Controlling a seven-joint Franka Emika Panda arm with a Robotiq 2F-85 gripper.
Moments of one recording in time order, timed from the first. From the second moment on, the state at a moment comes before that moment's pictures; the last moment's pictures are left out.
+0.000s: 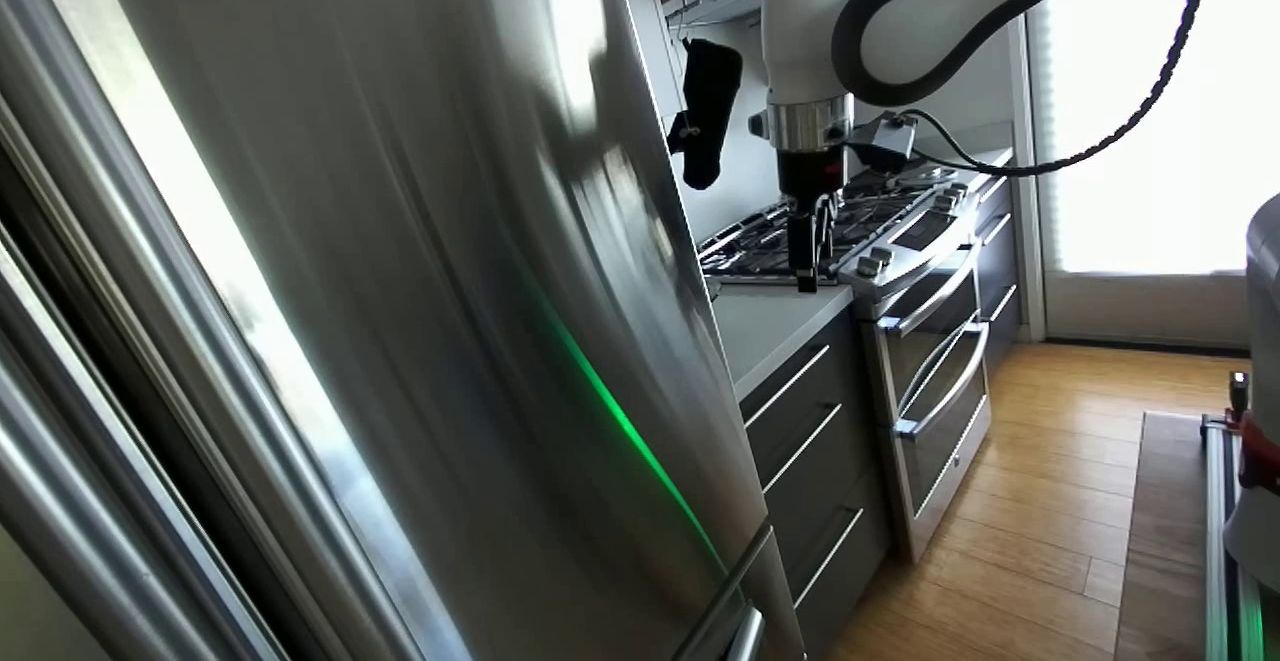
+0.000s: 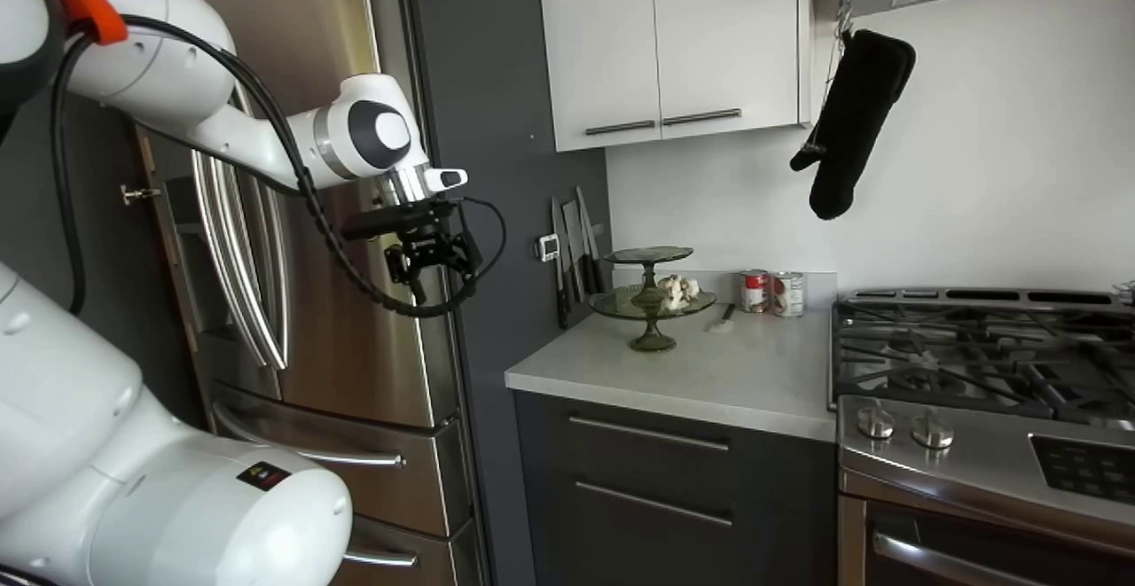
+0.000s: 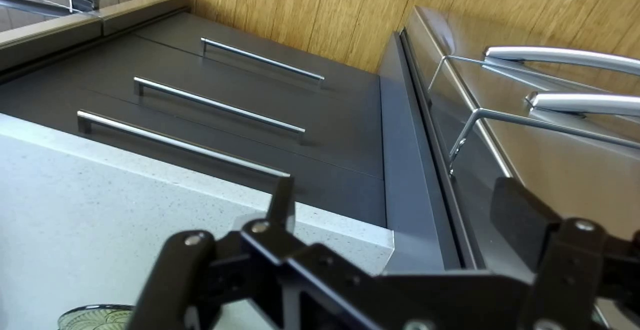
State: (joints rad) arm 0.11 -0.55 0.22 -2.36 -0.04 2.02 0.04
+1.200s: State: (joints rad) arm 0.07 -0.48 0.18 -2.43 -0.08 2.06 0.12
